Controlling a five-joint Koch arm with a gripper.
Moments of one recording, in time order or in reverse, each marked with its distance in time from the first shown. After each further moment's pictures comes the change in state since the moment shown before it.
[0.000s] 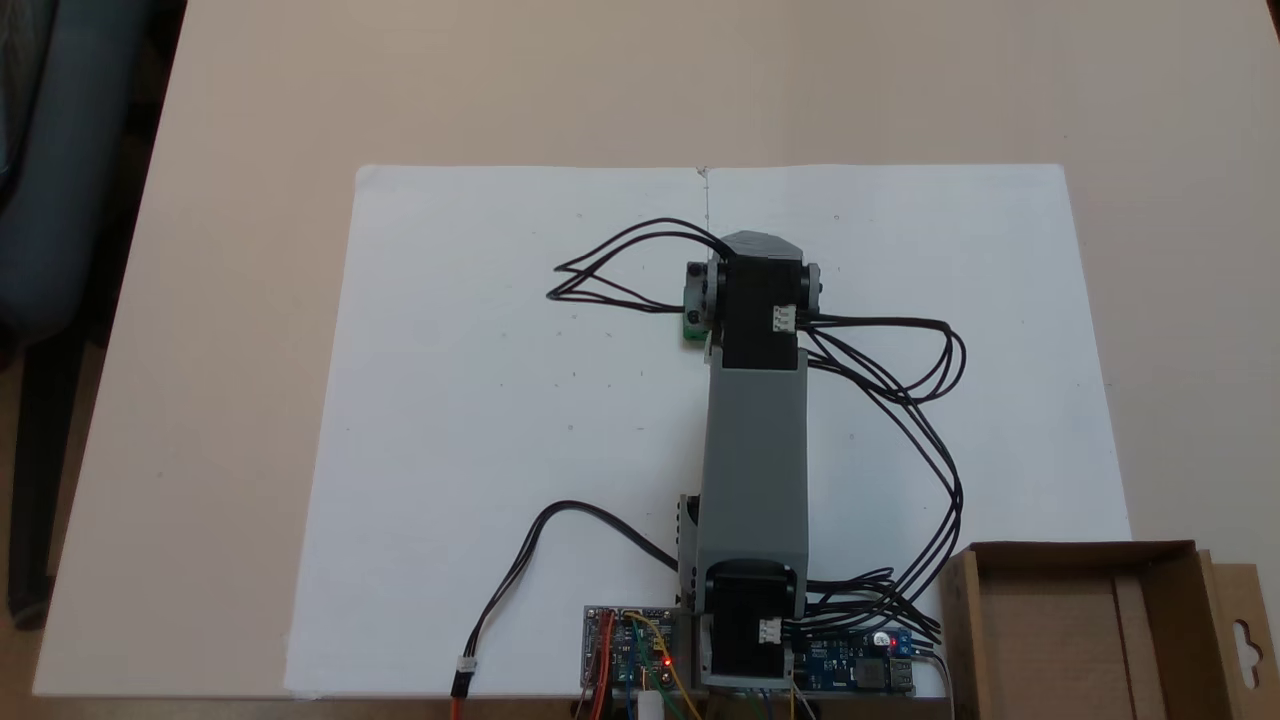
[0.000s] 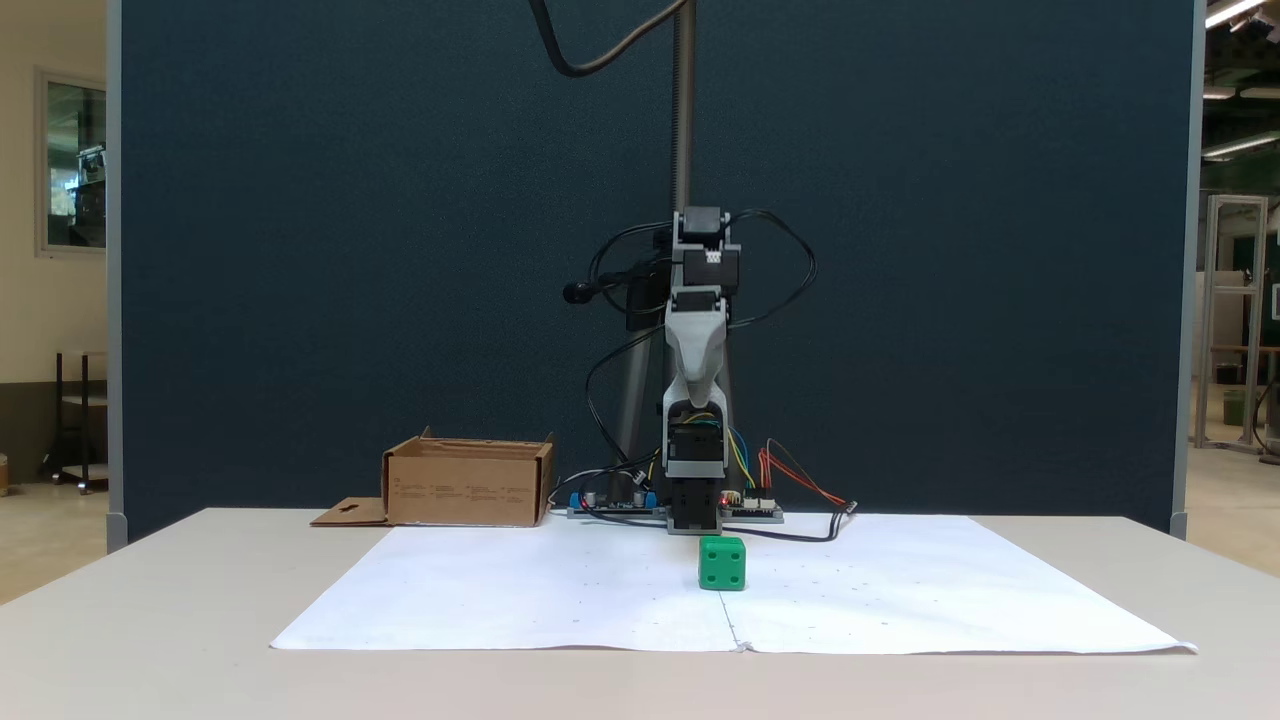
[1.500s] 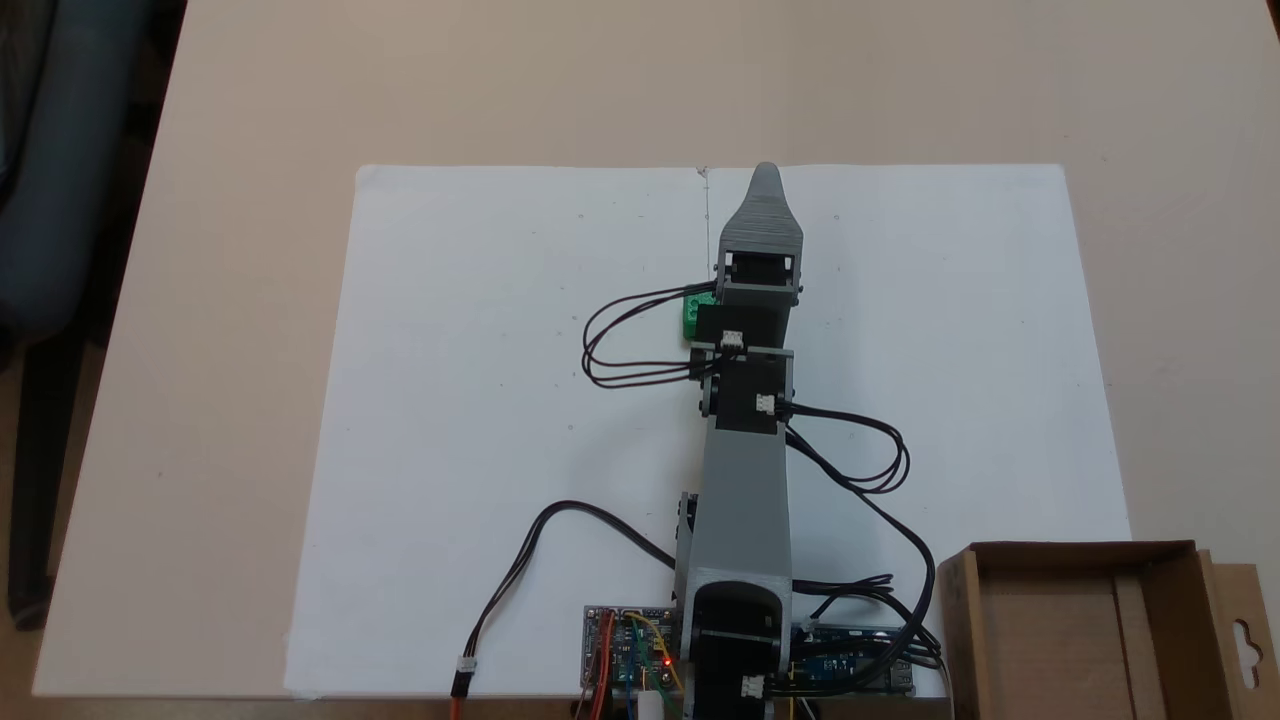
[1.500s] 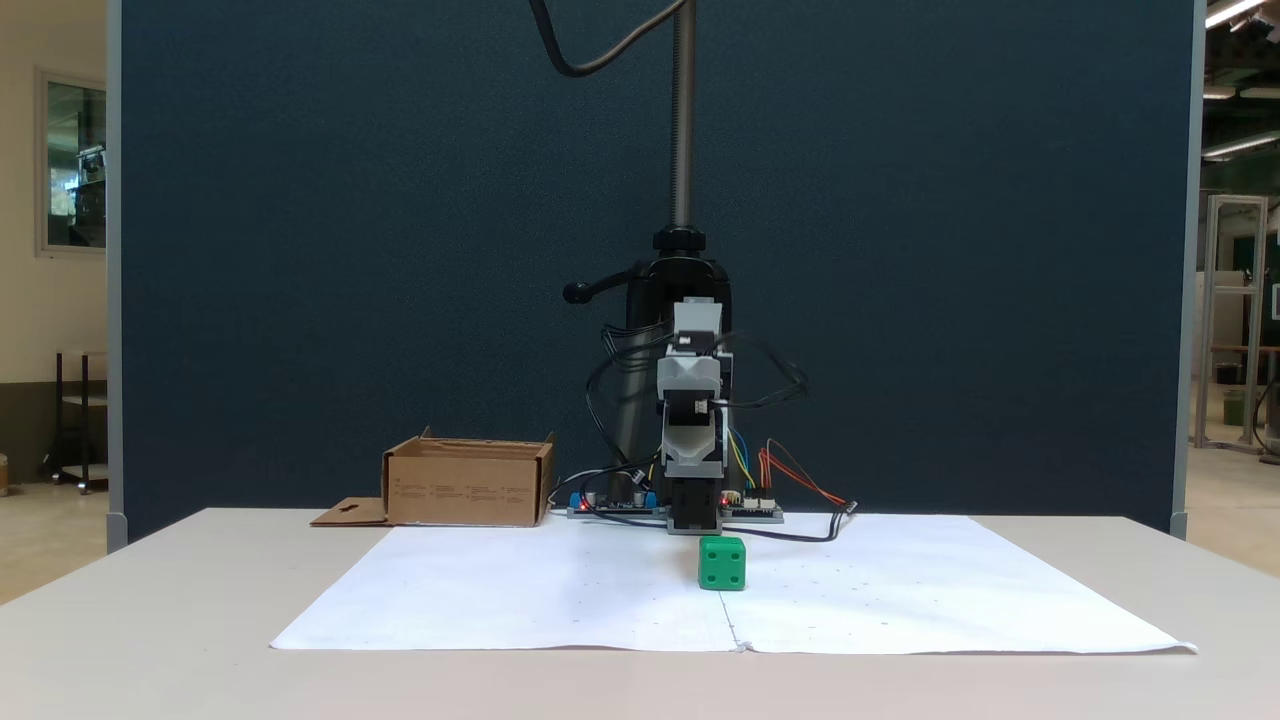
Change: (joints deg) arm 3.4 10.5 52.7 -94.7 -5.5
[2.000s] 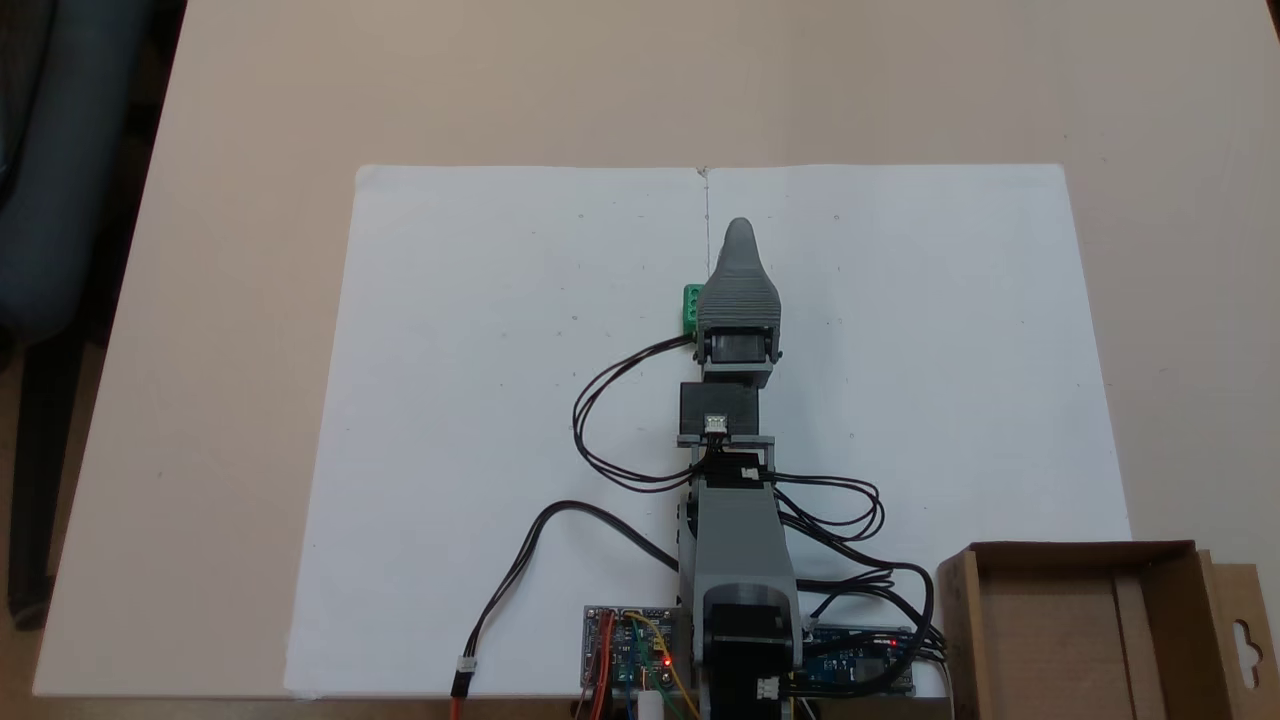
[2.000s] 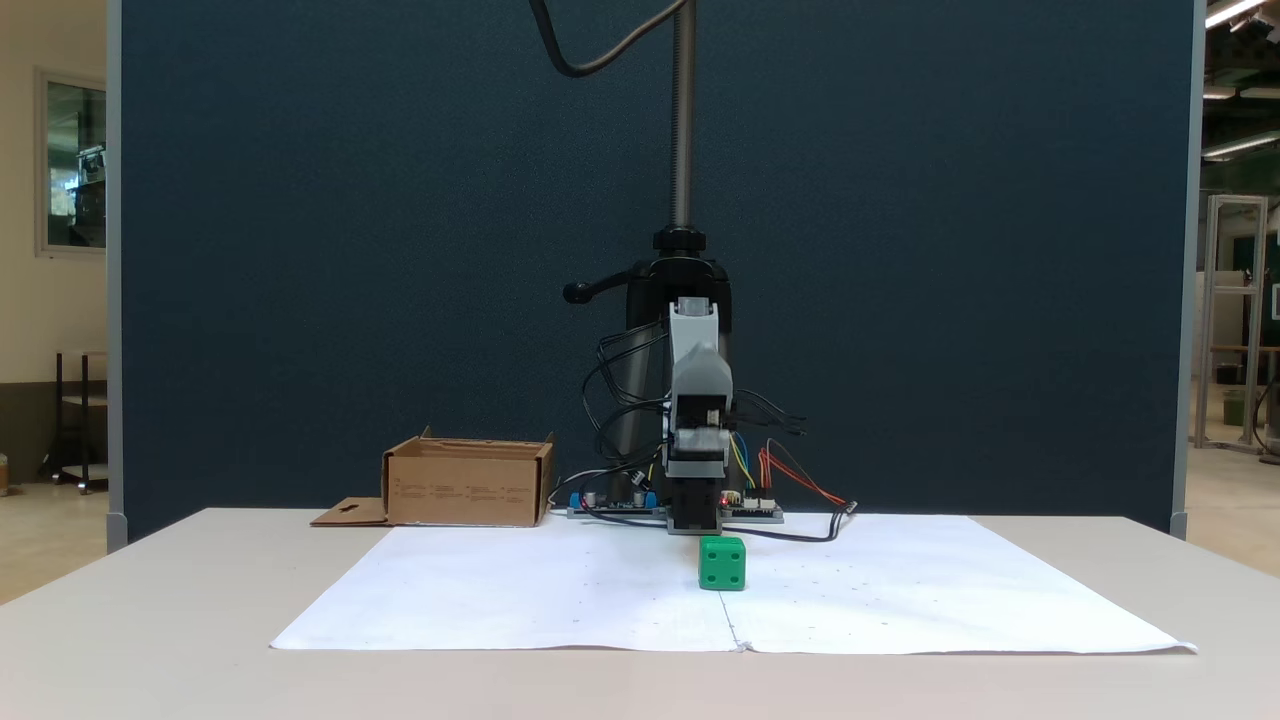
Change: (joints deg) arm -4.2 0.0 30.8 -57.0 0.0
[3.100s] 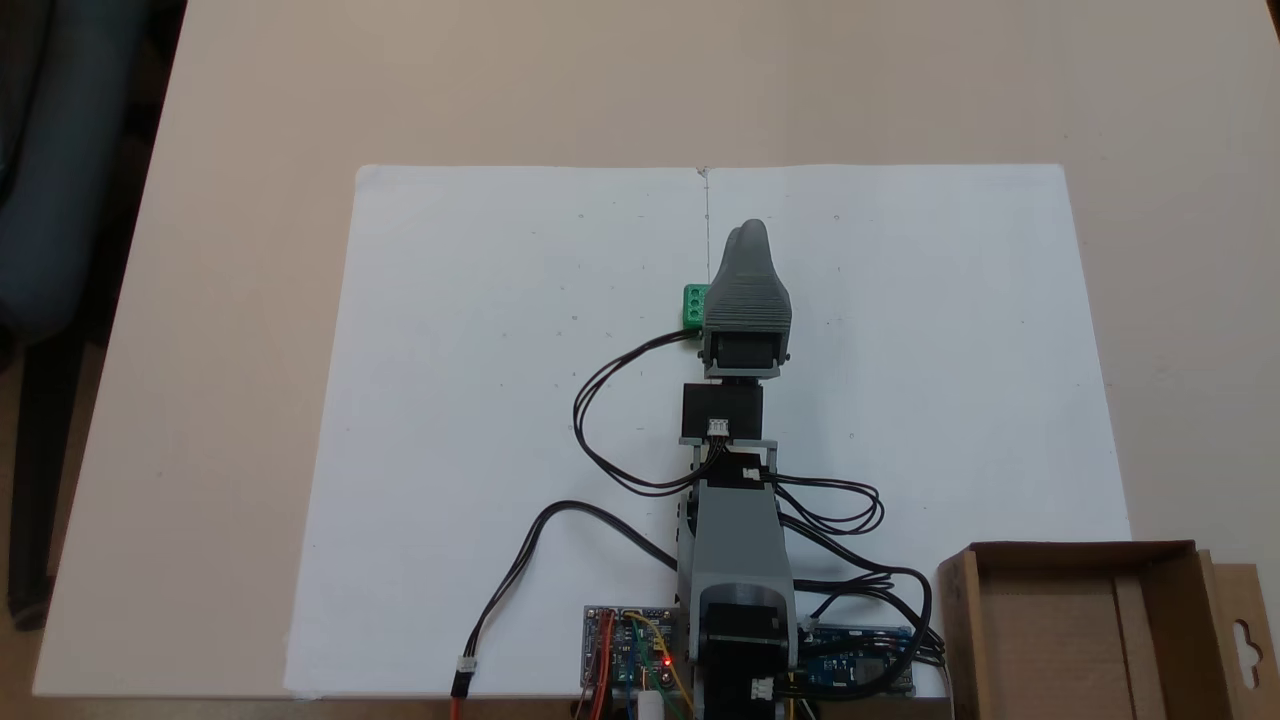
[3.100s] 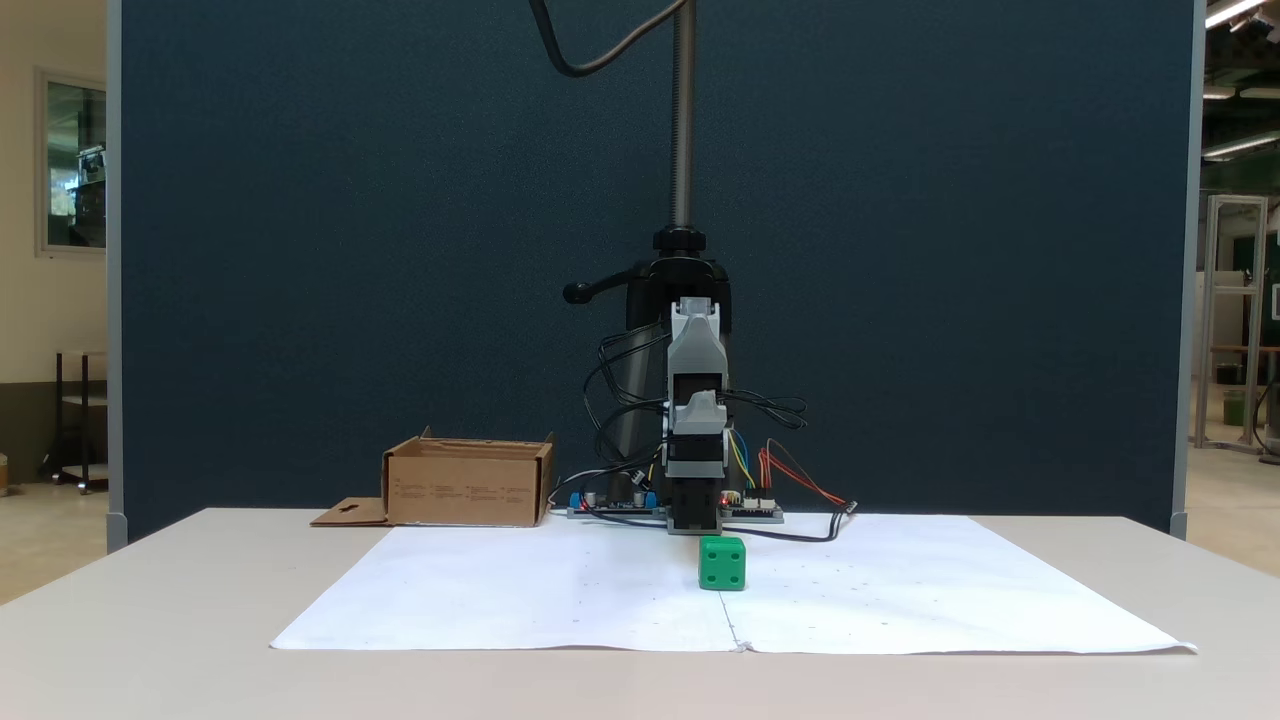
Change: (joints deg) arm 1.6 0.0 0.8 -12.4 2.0
